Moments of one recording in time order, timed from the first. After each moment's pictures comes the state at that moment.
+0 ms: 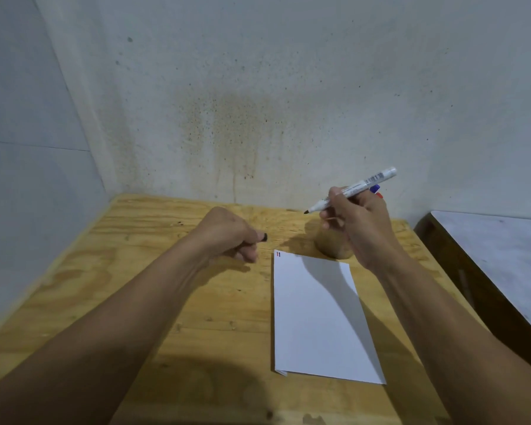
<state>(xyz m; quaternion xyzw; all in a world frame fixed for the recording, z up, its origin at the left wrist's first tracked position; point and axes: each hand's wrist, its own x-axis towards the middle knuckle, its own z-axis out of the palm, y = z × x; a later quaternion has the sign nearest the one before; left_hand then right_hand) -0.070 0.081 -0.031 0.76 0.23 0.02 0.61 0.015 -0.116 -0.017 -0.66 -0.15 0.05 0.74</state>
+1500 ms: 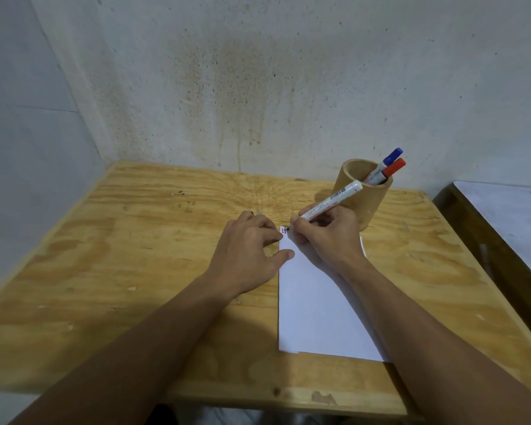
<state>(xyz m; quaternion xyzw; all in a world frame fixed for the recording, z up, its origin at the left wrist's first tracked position) -0.082 0.051 -0.116 0.95 0.02 0.23 0.22 0.011 -0.088 -0.111 -0.77 -0.18 0.01 0.62</state>
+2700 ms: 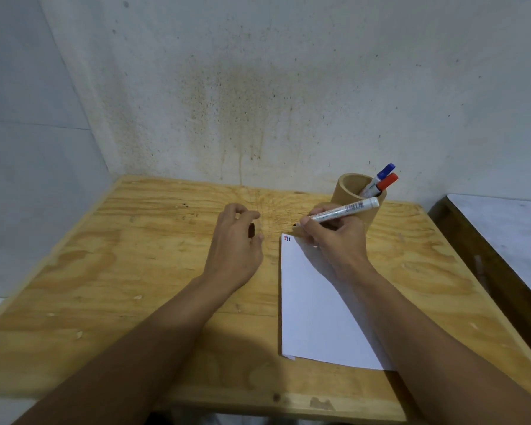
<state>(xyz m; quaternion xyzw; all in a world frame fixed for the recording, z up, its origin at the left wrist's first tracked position) -0.078 0.062 -0.104 0.90 0.12 0.28 0.30 0.004 -0.094 -0.090 -0.69 -0.14 0.02 0.71</state>
